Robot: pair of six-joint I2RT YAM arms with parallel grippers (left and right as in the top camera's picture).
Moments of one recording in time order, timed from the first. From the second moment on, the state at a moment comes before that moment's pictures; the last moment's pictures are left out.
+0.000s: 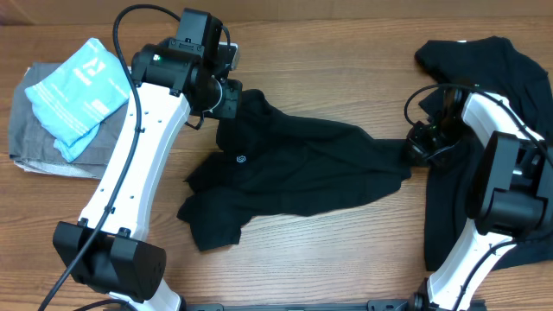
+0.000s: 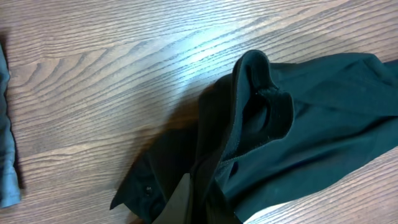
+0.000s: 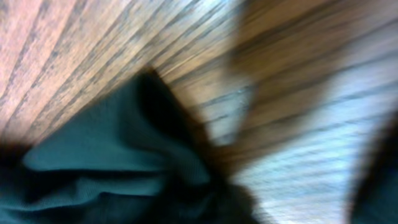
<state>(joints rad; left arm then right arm) -0.27 1.79 1.84 -1.25 0.11 -0.10 -0.22 2.12 1.45 -1.09 -0.33 0.35</state>
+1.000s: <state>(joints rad) -0.27 1.71 1.84 -1.22 0.10 -0.10 -0.23 2.13 1.73 -1.41 -0.31 0.28</state>
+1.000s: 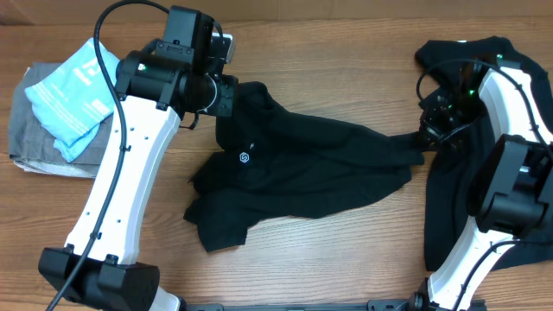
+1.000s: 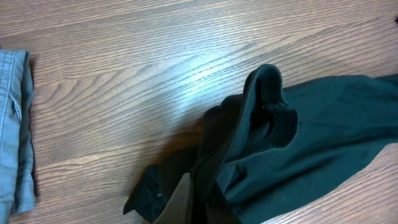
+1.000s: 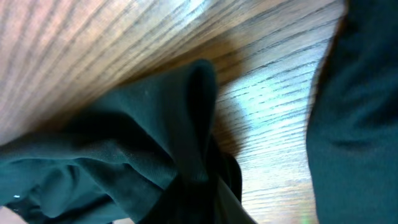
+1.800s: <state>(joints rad) -0.27 1.71 1.84 -1.25 0.10 -0.10 -0.18 2.13 1.71 -1.41 -0.31 0.25</state>
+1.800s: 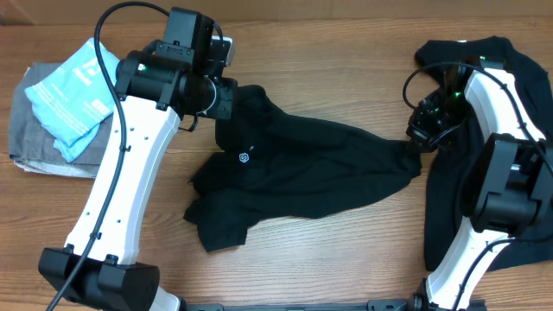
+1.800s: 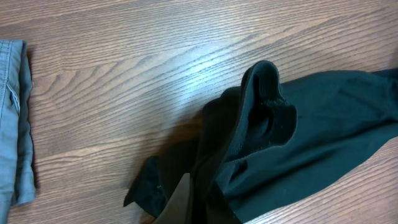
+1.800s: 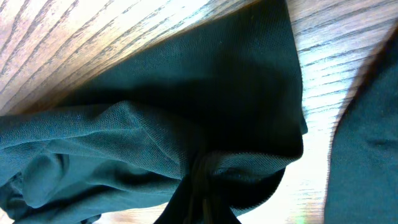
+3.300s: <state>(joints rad) -0.23 1.18 2.45 -1.32 0.02 -0.14 -0.39 1.45 2.30 -1.64 -0.33 0.30</state>
